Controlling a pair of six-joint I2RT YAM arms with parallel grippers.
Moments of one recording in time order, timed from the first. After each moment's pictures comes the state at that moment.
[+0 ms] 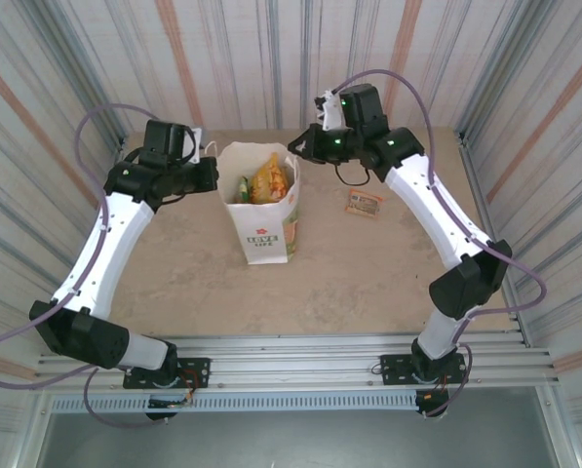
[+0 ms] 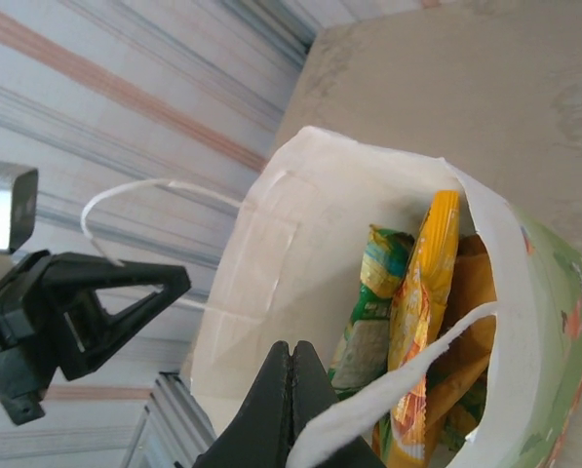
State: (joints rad) left arm -0.30 1.40 1.56 -0.92 0.16 -0.30; right arm 0.50 1.72 1.88 -0.72 -0.49 0.59
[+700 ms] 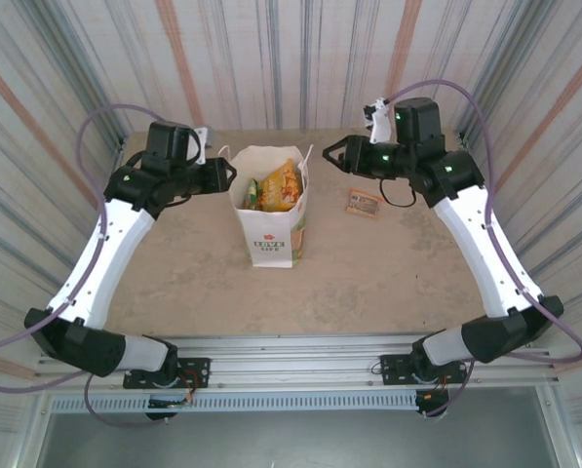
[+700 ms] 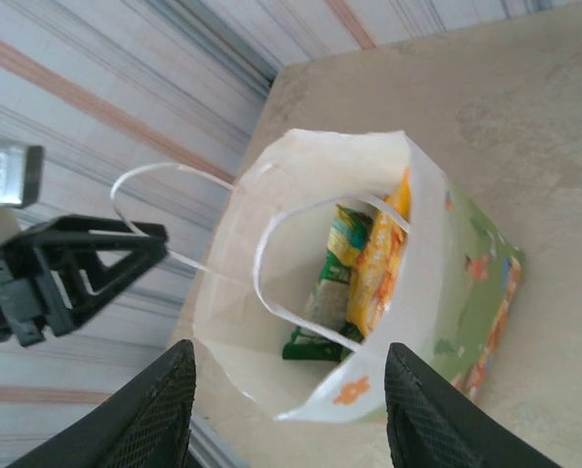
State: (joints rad) left arm -0.33 1.35 1.56 -0.89 0.19 -0.35; right arm 0.38 1.40 1.69 -0.83 -0.46 0.54
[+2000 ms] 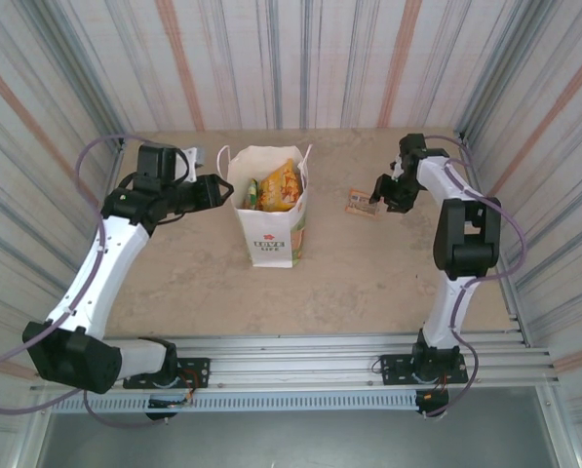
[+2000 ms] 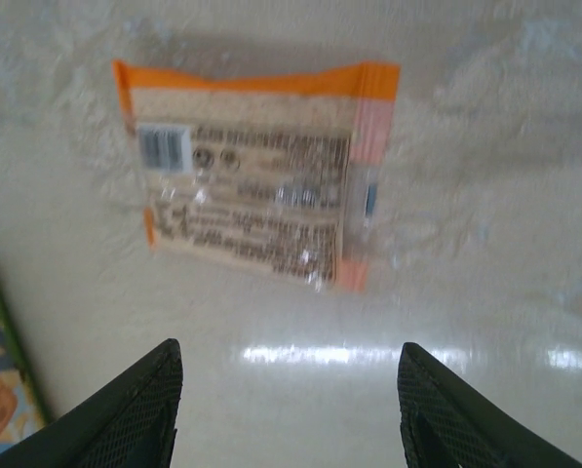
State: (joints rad) left arm -0.24 1.27 1.31 -0.76 0.36 -0.39; right arm 0.04 2.03 1.61 -0.91 -0.28 0.35
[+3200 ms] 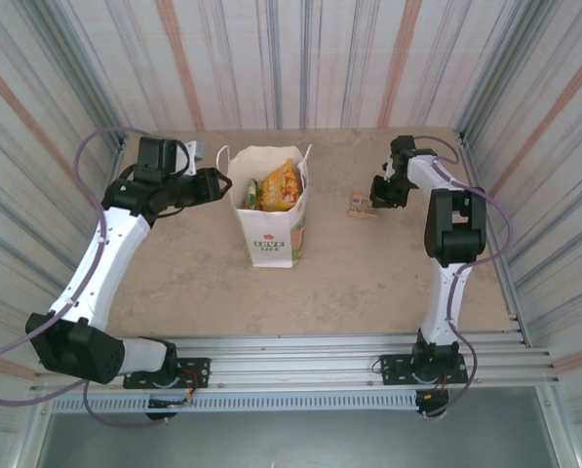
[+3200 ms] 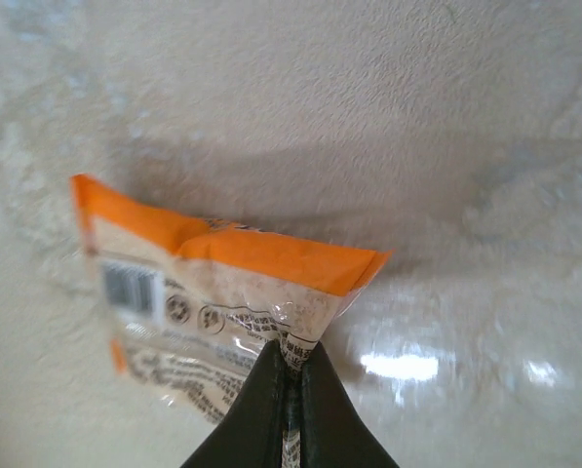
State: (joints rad) left arm -0.24 1.32 1.38 -0.80 0.34 -0.39; right arm 0.06 2.13 1.68 -0.87 -0.25 0.30
